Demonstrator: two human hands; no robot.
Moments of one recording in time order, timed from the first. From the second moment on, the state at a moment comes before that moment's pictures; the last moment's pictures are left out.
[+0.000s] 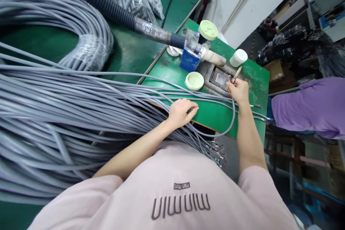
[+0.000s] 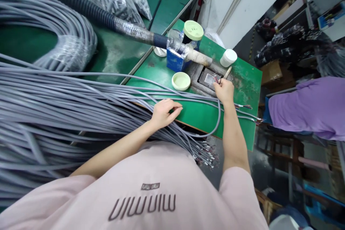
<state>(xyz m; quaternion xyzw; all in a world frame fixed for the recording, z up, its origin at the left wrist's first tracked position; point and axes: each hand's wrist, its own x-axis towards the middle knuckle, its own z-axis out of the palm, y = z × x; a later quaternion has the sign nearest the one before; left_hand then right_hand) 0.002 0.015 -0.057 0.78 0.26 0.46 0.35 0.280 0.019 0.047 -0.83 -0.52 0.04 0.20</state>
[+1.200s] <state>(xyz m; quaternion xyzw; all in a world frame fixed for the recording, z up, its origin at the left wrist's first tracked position) 0.003 0.011 -0.060 0.81 0.27 0.44 0.27 0.265 0.031 0.056 -0.83 -0.48 0.14 0.25</state>
